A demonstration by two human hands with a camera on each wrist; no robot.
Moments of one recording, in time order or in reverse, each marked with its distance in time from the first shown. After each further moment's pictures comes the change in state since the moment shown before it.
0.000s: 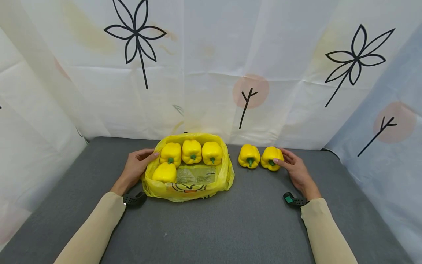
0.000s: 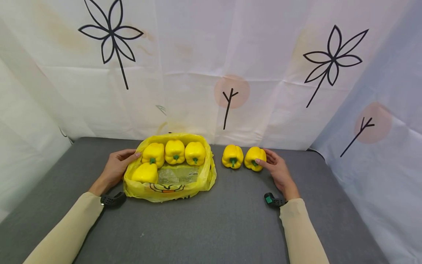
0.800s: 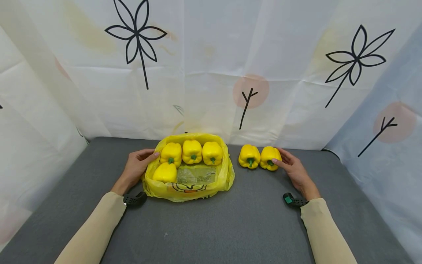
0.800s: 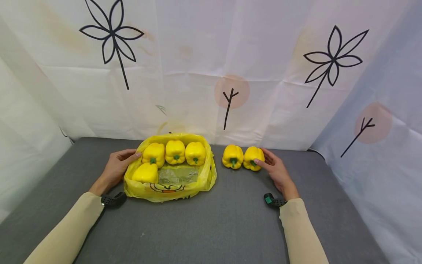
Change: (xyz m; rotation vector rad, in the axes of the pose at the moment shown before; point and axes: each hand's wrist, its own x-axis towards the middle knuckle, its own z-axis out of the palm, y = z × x) left_hand 0.000 0.000 0.000 -0.004 0.006 -0.012; right_hand -0.001 -0.001 0.001 -0.059 -0.067 -0.021
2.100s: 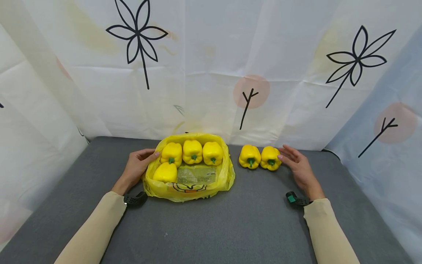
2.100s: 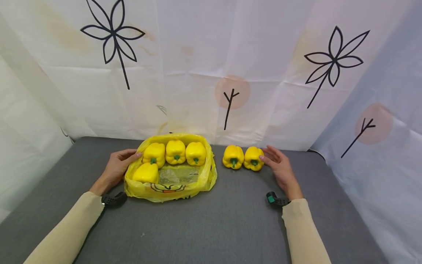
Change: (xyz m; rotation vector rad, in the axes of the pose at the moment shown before) left_hand 0.000 -0.001 0.000 0.003 0.003 0.004; right_hand -0.005 -0.009 -0.007 0.049 0.083 -0.042
